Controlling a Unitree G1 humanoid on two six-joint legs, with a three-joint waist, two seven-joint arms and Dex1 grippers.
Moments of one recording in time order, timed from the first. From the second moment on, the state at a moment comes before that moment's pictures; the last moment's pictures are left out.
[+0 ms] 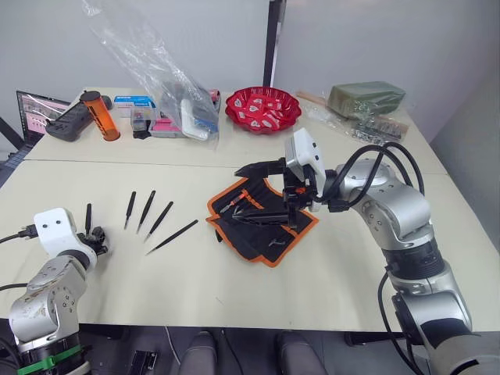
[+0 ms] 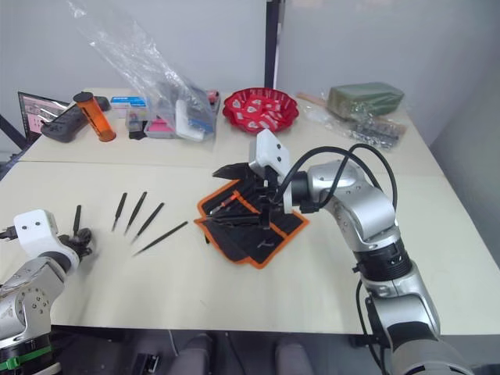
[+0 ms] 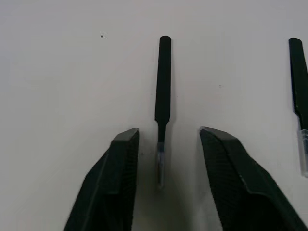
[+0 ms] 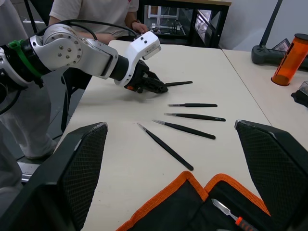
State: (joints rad) left arm -0.13 0.43 0.58 -0.21 -0.40 0.87 0.00; right arm -0.79 -0.48 0.19 -0.19 0.49 0.60 1.11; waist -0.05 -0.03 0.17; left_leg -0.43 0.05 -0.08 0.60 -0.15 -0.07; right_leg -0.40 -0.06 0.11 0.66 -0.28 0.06
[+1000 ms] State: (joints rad) left arm -0.24 0.71 0.49 -0.34 -0.52 0.86 -0.31; right arm -0.89 -0.49 0.02 -0.14 0.77 0.75 1.15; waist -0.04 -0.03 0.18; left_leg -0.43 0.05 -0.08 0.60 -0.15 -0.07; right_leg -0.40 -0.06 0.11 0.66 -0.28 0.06
